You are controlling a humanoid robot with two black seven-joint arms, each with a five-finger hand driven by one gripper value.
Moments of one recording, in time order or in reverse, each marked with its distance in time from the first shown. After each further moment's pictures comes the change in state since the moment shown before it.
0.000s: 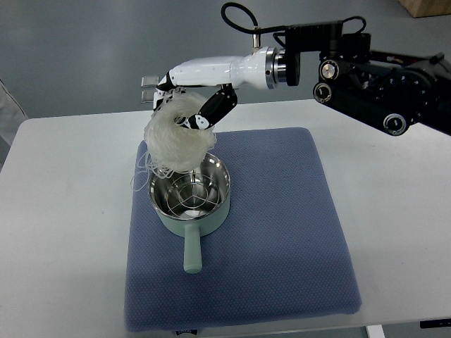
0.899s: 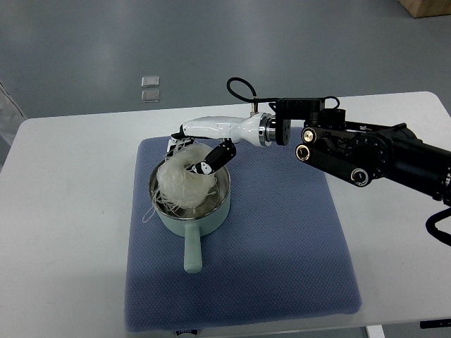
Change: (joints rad) left arm 0.000 0.000 0.000 0.000 0.000 0.000 0.000; right arm -0.189 0.109 -0.010 -0.149 -0.014 -0.100 -0.010
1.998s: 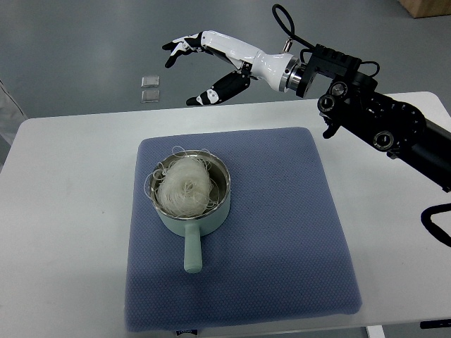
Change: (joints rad) left arm 0.000 0.000 0.000 0.000 0.000 0.000 0.000; right arm -0.075 -0.028 0.410 0.001 0.179 -0.012 -0.004
